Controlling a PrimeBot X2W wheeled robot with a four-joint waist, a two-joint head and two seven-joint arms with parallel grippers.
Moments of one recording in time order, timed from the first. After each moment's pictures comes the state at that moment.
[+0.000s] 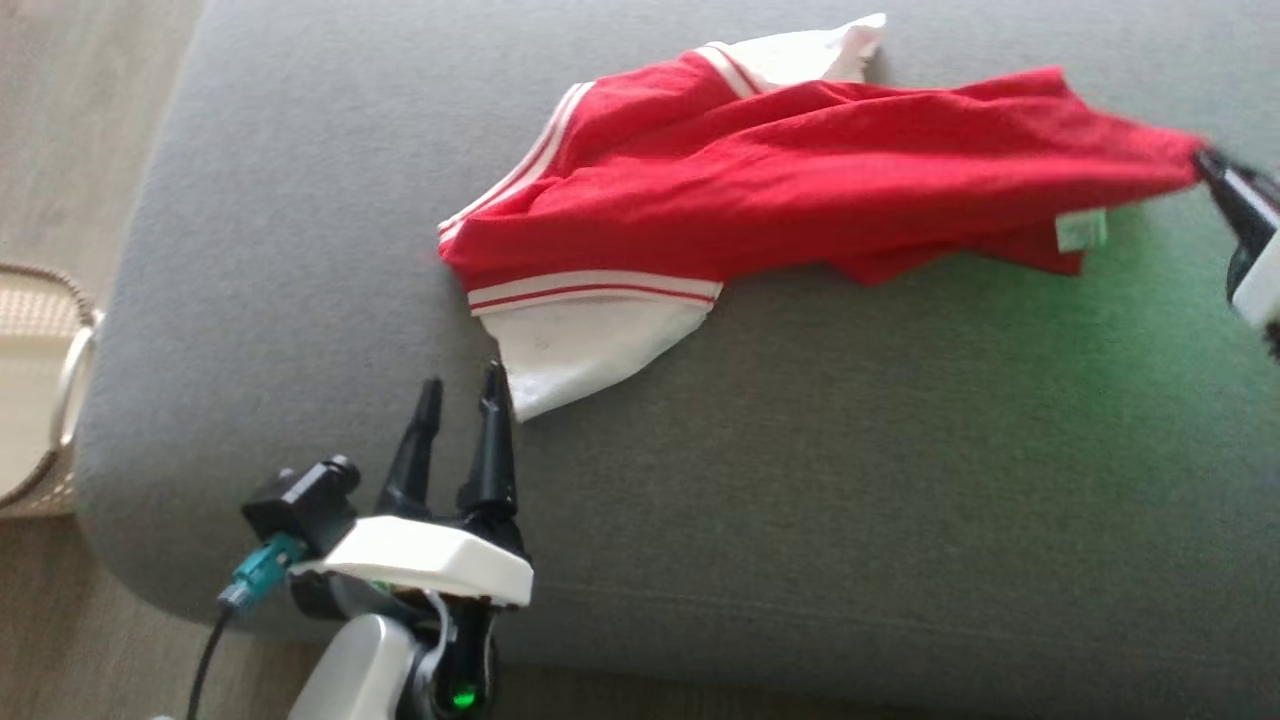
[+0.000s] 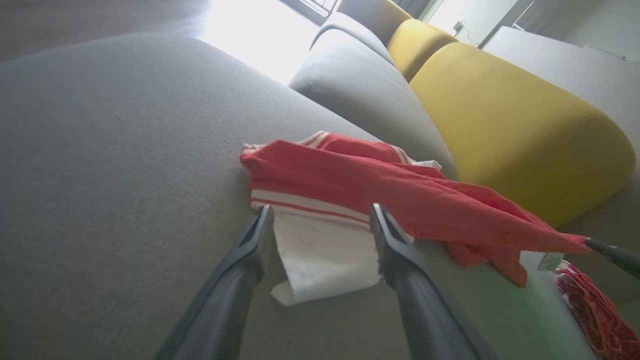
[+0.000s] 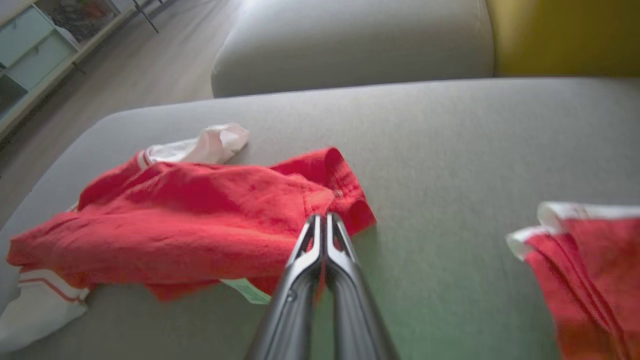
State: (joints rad) left arm -0.10 0.04 -0.38 0.12 -0.63 0.08 -0.26; right arm -0.63 -0.49 0.03 0.52 0.69 0.13 0.39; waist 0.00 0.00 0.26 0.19
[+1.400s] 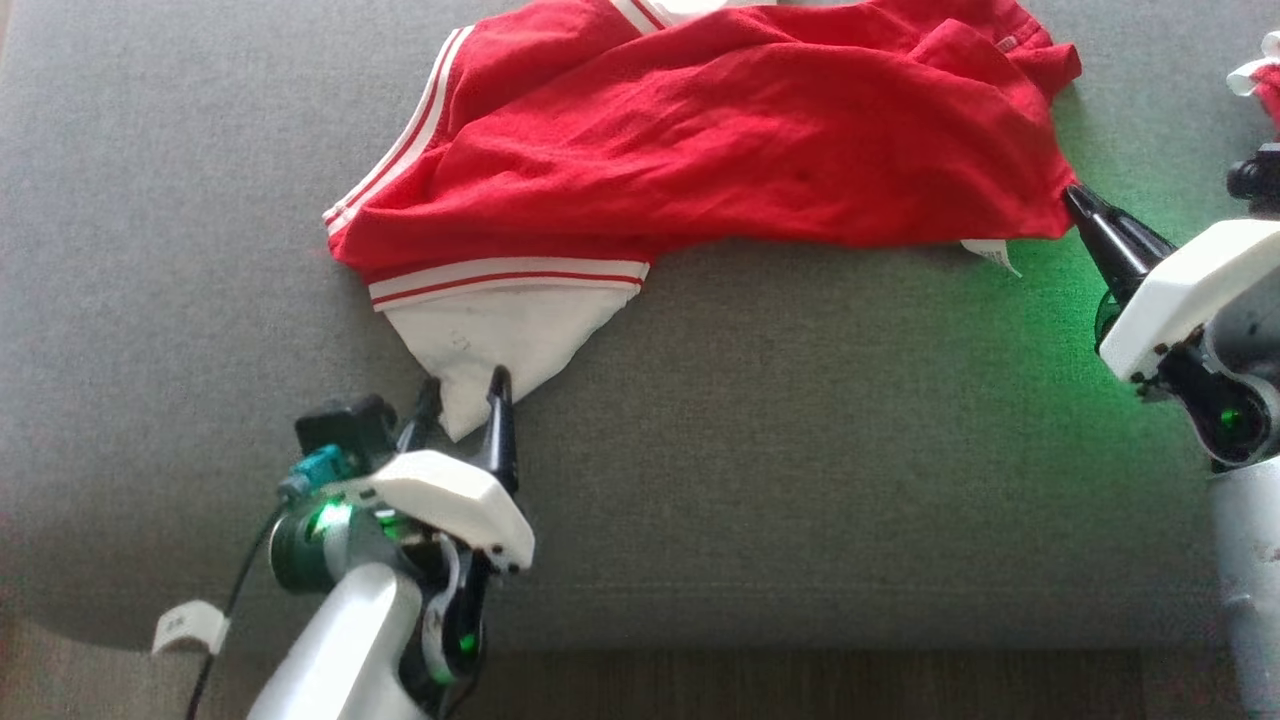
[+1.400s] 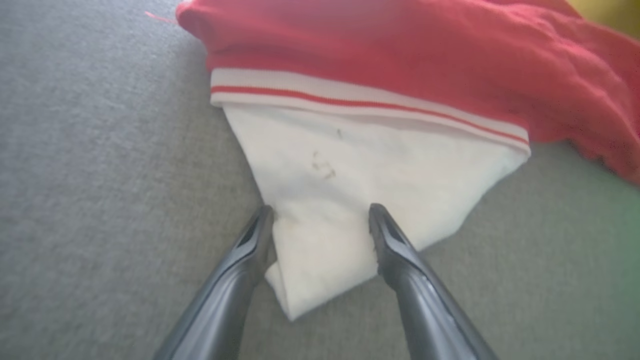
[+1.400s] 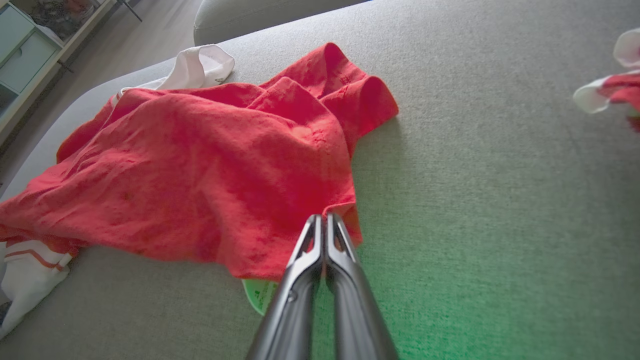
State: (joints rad) left arm -0.24 0.10 -0.48 0.27 -0.60 0.26 -0.06; right arm -0.50 -0.26 -0.07 0.32 0.53 0.13 0.41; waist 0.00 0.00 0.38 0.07
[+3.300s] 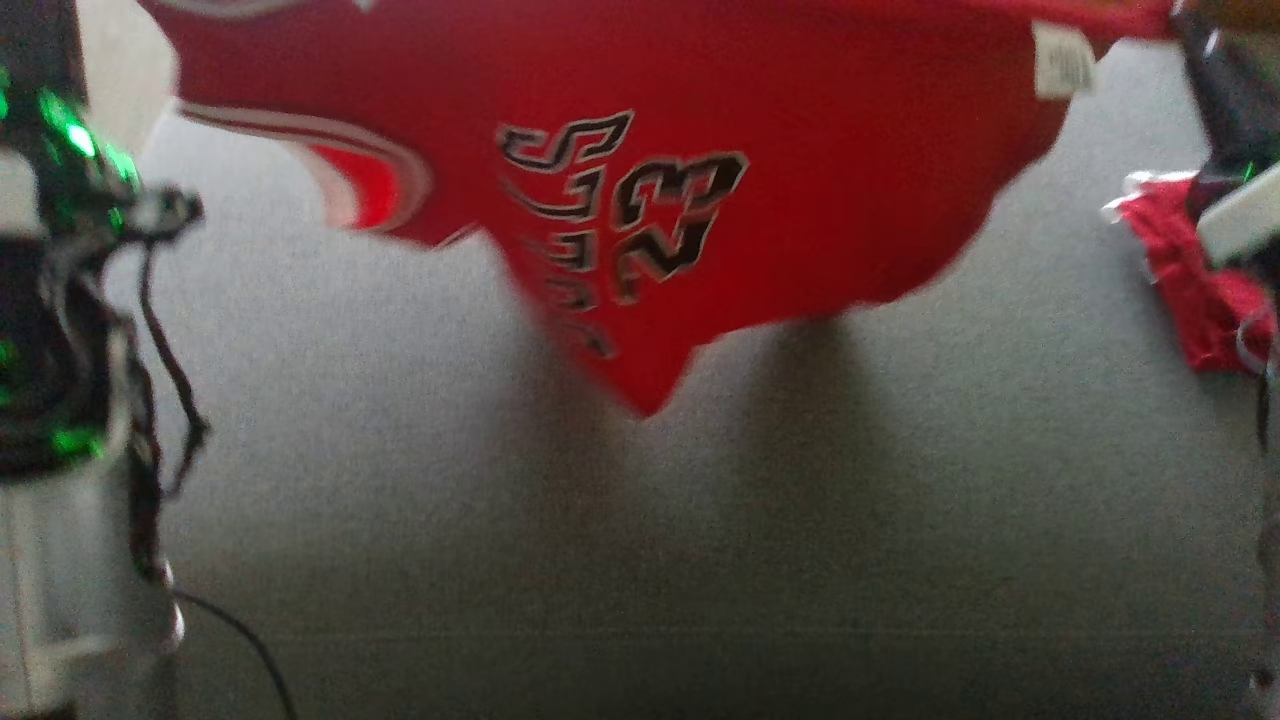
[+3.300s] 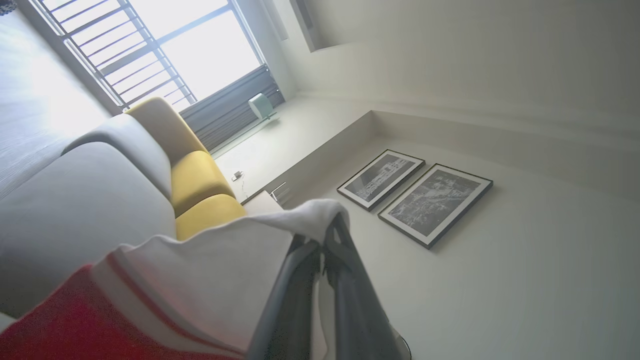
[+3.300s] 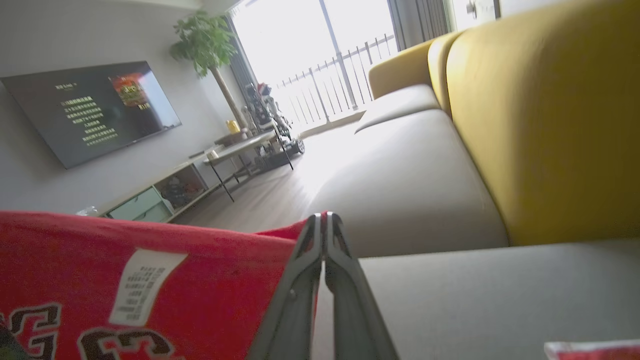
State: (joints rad) left arm -0.54 0.18 -0.02 -0.28 -1.37 0.15 0.06; right arm -0.61 -0.24 -0.16 0.24 0.68 0.13 0.32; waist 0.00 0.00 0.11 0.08
